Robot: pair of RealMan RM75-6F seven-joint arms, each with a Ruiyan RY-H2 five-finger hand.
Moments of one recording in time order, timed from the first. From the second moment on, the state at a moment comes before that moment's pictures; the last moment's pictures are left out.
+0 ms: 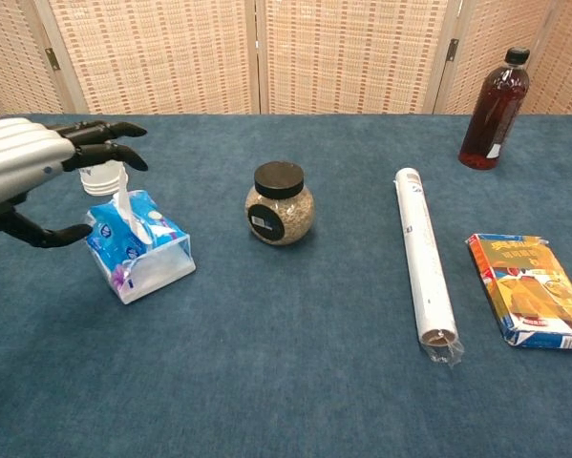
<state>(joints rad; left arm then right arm) -0.50 -1.39 -0.11 -1.51 1.65 1.13 0.35 0.10 -1.19 0.04 -1.51 -1.59 1.52 -0.07</state>
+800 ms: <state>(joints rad) -0.60 -1.45 -0.12 -1.43 1.53 1.06 0.44 0.11 -1.20 0.02 -1.51 -1.61 1.49 -0.09</state>
